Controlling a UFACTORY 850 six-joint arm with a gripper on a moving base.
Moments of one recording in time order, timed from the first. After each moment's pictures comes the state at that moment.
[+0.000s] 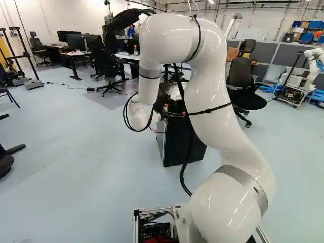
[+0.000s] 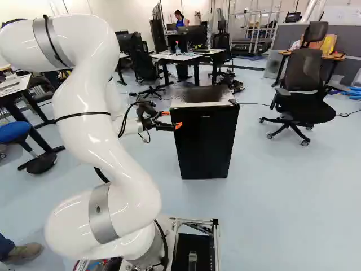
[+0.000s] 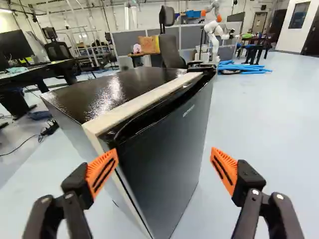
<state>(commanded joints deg) 27.1 -35.8 -46.3 77.4 74.3 -6.1</state>
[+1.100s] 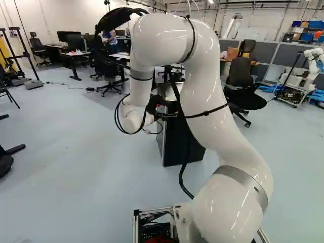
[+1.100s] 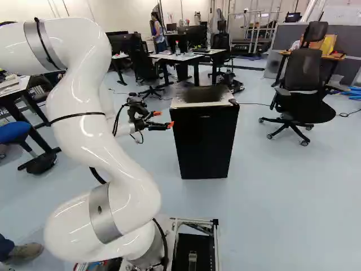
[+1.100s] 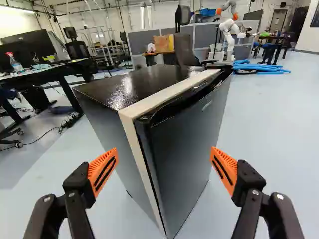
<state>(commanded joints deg) 31.2 -37.5 -49.3 77.4 74.3 -6.1</state>
